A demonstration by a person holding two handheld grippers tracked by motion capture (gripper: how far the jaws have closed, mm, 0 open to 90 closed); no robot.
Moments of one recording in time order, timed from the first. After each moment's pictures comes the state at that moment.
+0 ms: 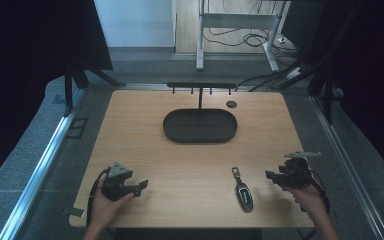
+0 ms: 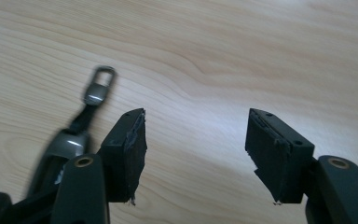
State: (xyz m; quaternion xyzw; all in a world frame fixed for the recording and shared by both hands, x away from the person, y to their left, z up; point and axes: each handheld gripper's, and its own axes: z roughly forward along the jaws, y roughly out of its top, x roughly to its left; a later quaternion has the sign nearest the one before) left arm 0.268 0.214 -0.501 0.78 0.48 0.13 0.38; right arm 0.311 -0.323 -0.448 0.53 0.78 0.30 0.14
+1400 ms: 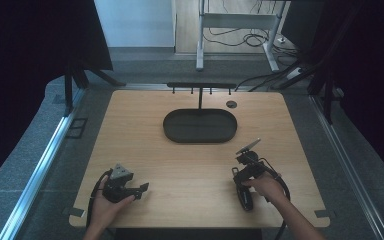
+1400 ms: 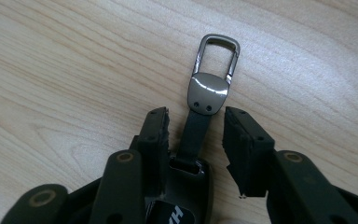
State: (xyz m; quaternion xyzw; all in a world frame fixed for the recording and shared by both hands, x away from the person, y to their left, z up) left arm 0.266 0.212 -0.507 0.79 0.47 0.13 0.37; right arm 0.351 -0.209 -0.473 0.52 0.84 0.13 0.01
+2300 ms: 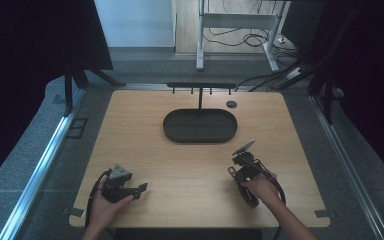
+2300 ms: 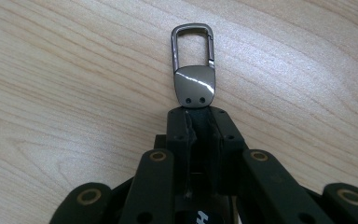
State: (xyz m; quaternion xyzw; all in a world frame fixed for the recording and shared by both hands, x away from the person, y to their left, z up) left arm 0.267 0.216 -0.509 0.79 0.47 0.13 0.36; right arm 0.350 -0.196 -0.477 0.53 0.84 0.10 0.05
